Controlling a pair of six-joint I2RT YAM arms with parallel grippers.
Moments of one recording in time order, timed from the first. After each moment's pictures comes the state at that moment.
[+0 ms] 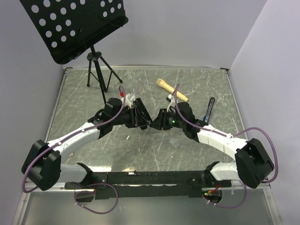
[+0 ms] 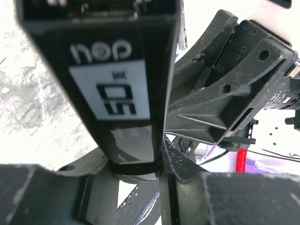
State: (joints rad) left arm -0.61 1.27 0.77 0.02 0.47 -0.76; right arm 0.61 1.28 0.67 0.12 -0.35 0.63
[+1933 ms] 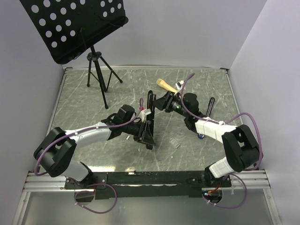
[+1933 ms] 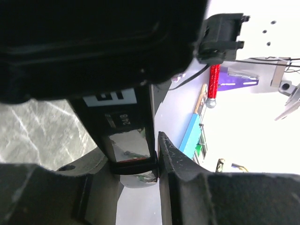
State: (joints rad) left arm -0.72 1.46 0.76 0.02 0.85 -0.71; right arm 0.45 1.48 0.74 0.57 -0.39 0.76
